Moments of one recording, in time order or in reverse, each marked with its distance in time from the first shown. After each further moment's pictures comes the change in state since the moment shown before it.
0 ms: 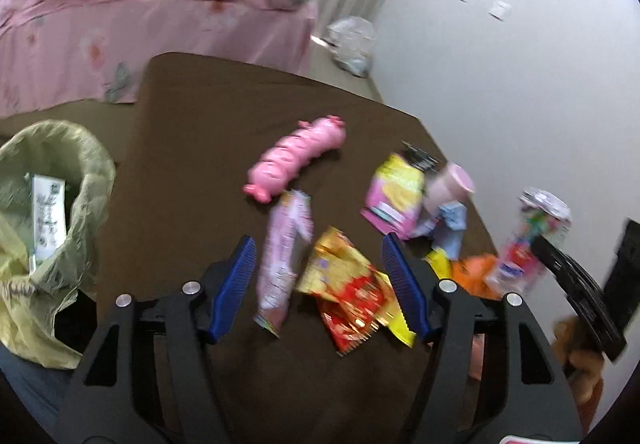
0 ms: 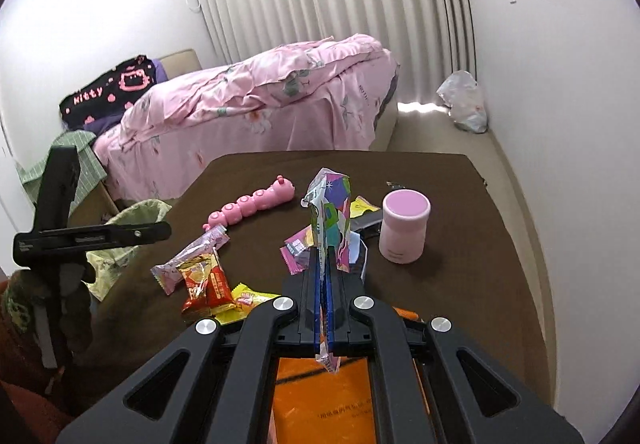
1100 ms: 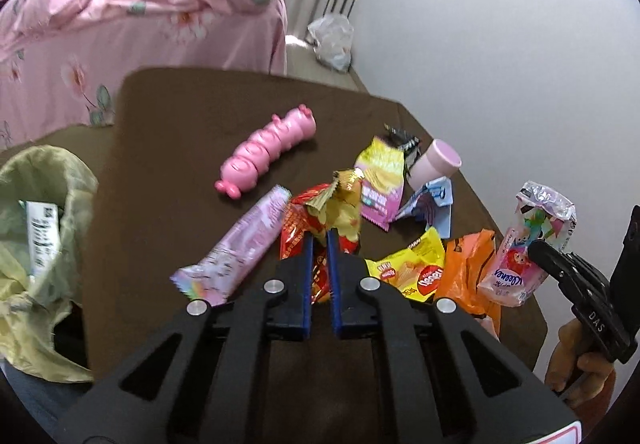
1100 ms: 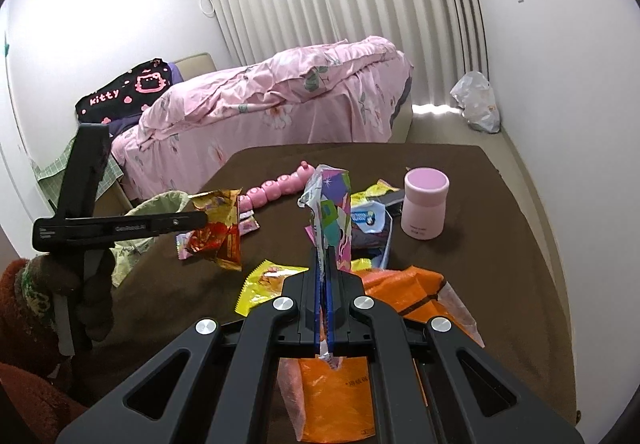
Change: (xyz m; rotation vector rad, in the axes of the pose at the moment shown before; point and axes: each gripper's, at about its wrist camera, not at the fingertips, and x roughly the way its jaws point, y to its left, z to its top) left arm 0.001 -0.021 -0.009 0.101 -0.037 0.036; right arm -0.012 0.018 -0.025 -0.025 -0.017 0.054
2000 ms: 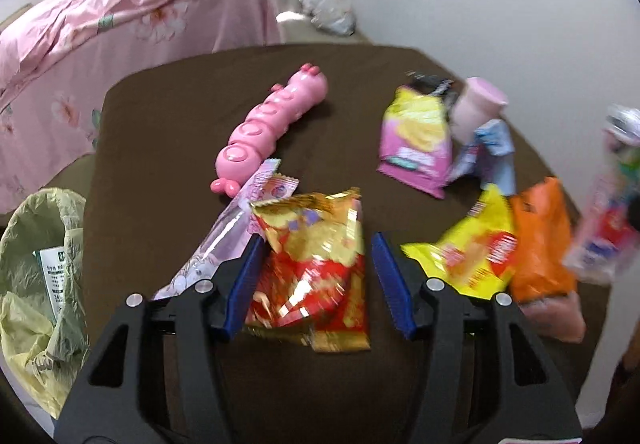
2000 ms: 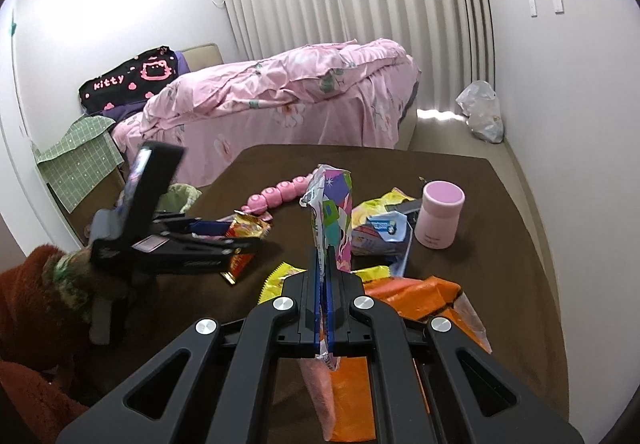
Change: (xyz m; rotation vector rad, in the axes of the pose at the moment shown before) left arm 0.073 -0.006 0.000 0.182 0.149 0.144; right arm -0.001 0.019 0.006 -0.048 0.023 -0.021
